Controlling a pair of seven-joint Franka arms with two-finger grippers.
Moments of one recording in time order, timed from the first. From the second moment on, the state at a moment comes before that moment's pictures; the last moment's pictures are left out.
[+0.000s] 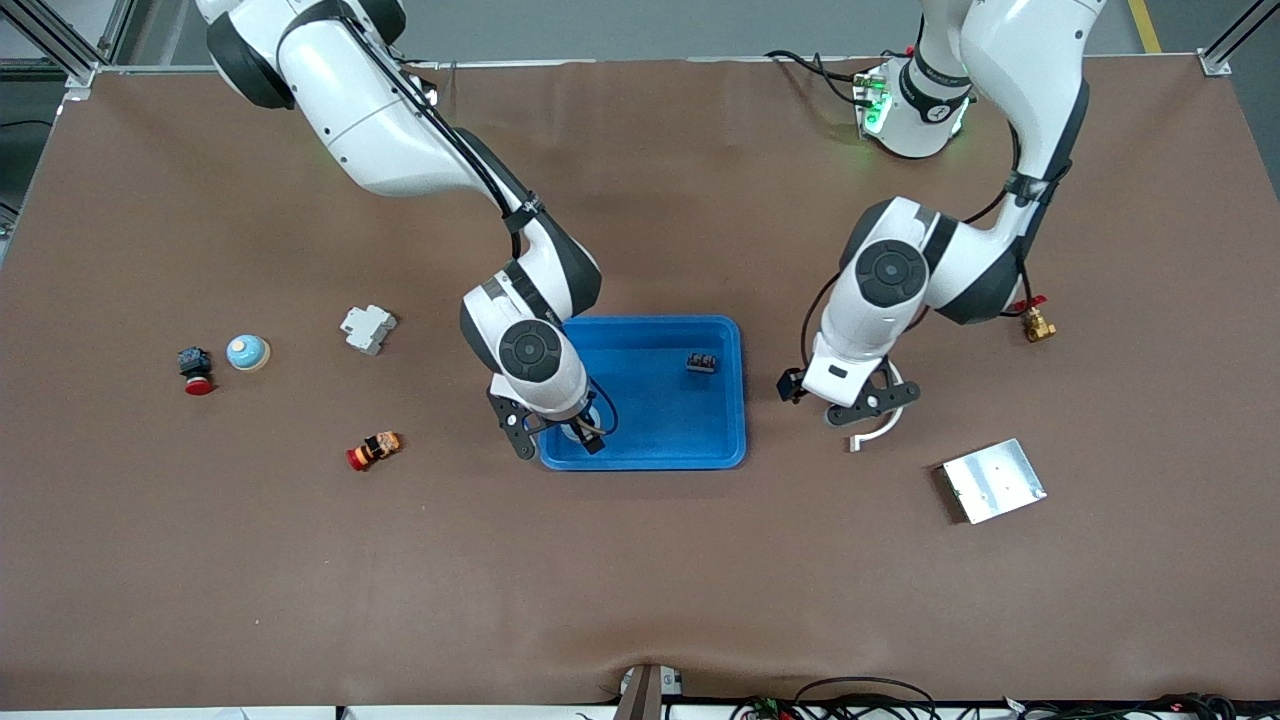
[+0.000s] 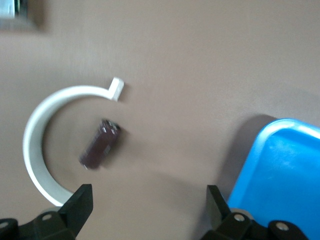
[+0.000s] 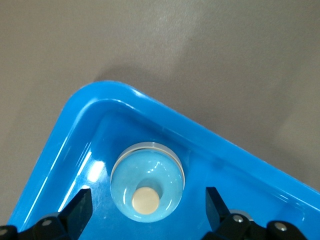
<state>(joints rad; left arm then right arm) -0.31 0.40 -0.17 -1.93 0.16 2.36 -1.00 0.52 0.85 0.11 -1.39 -0.03 2.23 1.66</state>
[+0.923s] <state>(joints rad) -0.44 0.50 -0.19 -1.85 0.16 2.36 -1.79 0.52 0.84 0.10 -1.36 -0.04 2.21 1.66</state>
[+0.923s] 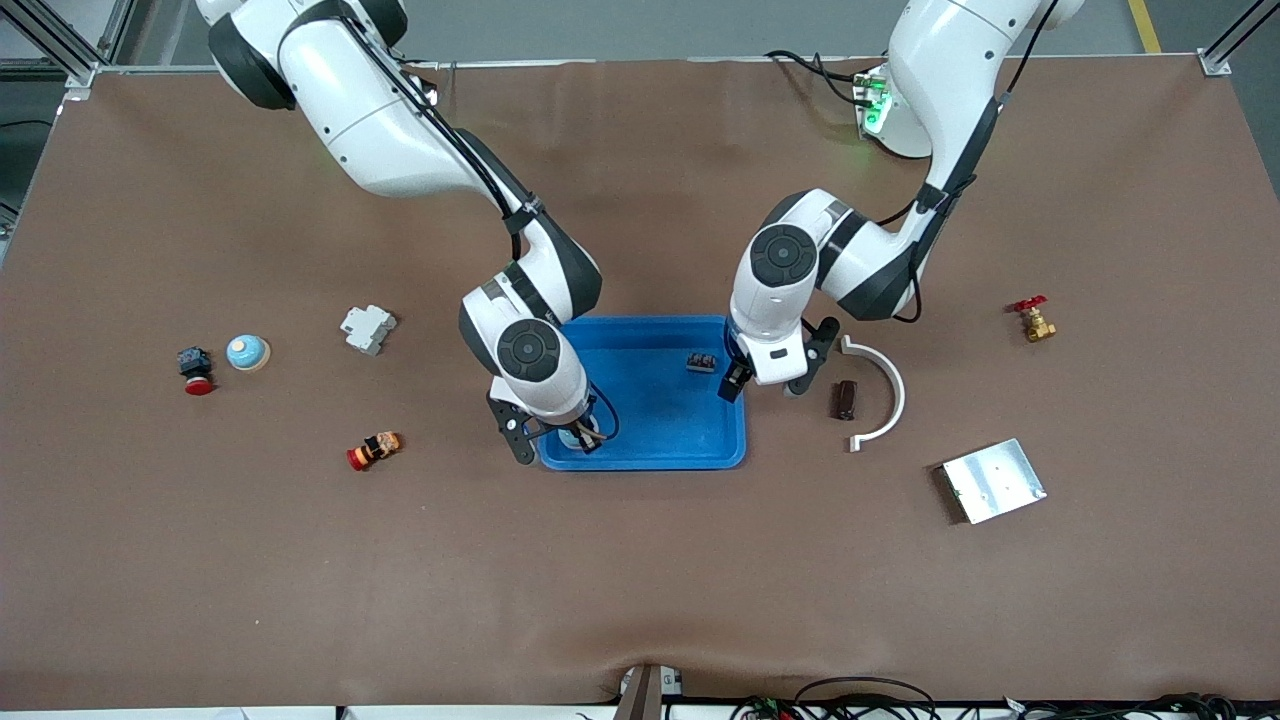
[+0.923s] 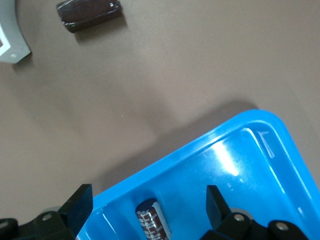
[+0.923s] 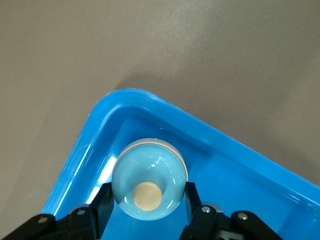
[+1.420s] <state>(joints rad) -0.44 0.55 -0.19 -1.80 0.16 2.36 -2.02 0.43 0.71 0.10 -1.34 -0.04 1.93 1.30</state>
